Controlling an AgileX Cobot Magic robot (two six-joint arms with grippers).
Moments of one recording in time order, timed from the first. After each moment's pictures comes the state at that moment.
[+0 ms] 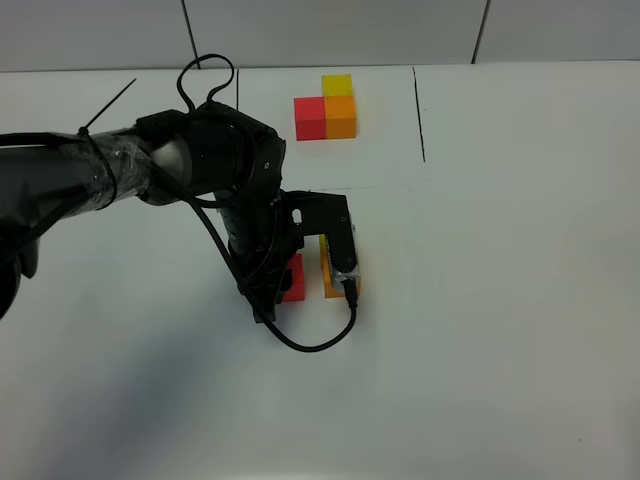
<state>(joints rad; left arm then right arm) -0.60 2.14 -1.42 0.02 0.78 0.87 0.05 0.05 -0.50 -0.06 1.06 0.09</state>
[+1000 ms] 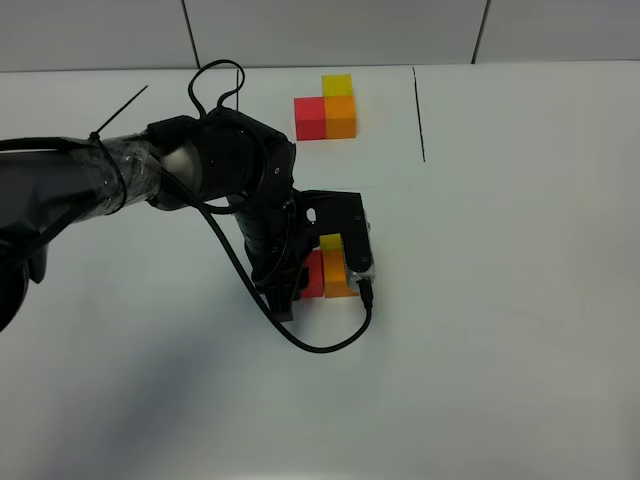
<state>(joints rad) -0.62 2.15 -1.42 0.00 0.71 0.87 0.05 0.05 -0.50 -0.06 1.06 0.08</state>
